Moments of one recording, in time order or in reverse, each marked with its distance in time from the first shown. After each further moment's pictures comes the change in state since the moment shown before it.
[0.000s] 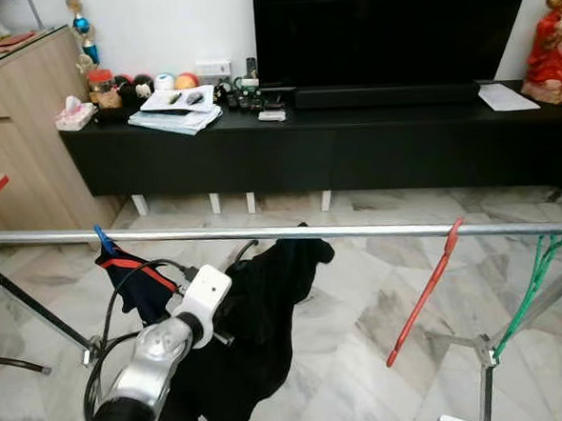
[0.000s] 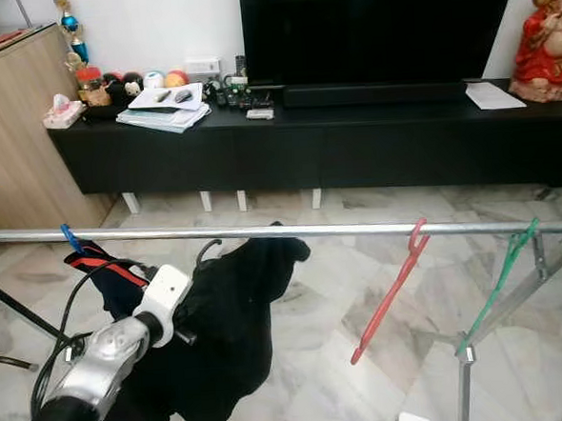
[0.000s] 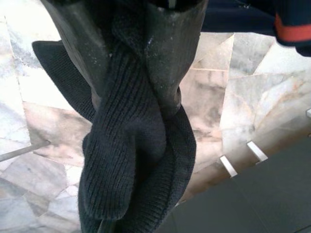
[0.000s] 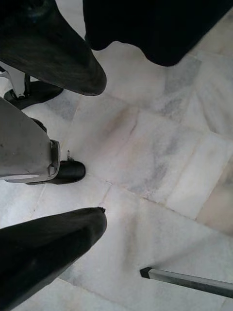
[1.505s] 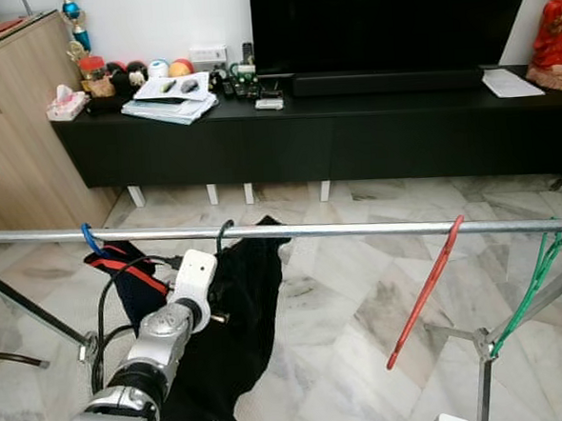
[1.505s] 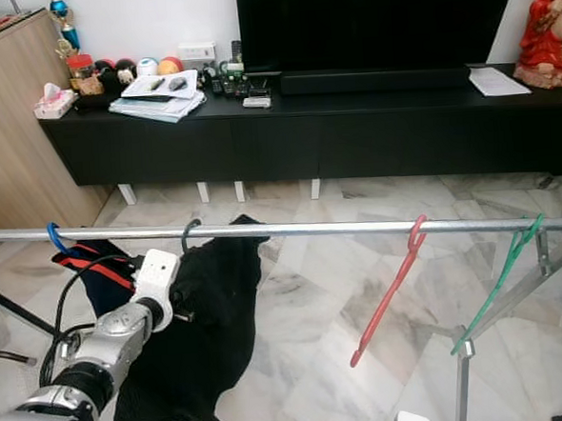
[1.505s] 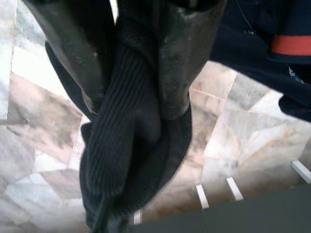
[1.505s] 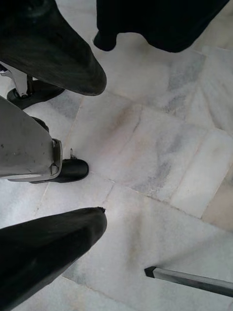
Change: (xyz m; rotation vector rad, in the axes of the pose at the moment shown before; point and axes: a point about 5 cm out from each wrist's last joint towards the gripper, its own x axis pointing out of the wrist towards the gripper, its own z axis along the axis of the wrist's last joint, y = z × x) left arm 0.009 0.019 -0.003 -0.208 0.034 0.177; right arm 0.000 0.002 0.001 0.002 -0.003 0.003
